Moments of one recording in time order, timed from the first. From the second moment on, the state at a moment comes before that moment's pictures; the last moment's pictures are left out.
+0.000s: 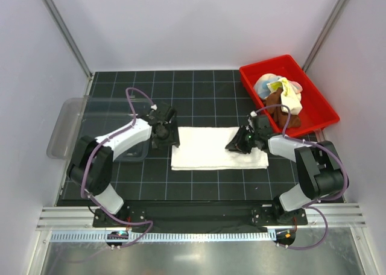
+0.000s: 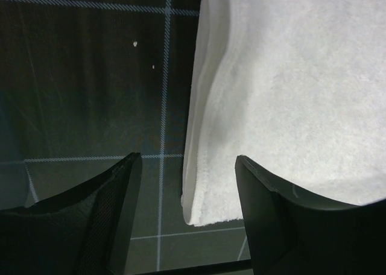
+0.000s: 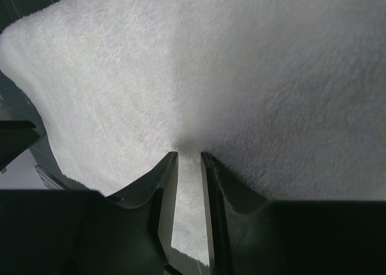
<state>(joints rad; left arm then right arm) -0.54 1.64 1.11 -0.64 -0.05 -0.64 0.25 1.53 0.64 -0.03 -0.41 0.72</state>
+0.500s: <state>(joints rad) -0.57 1.73 1.05 -0.52 -0.02 -0.73 0.23 1.51 0.63 -0.04 -0.39 0.73</state>
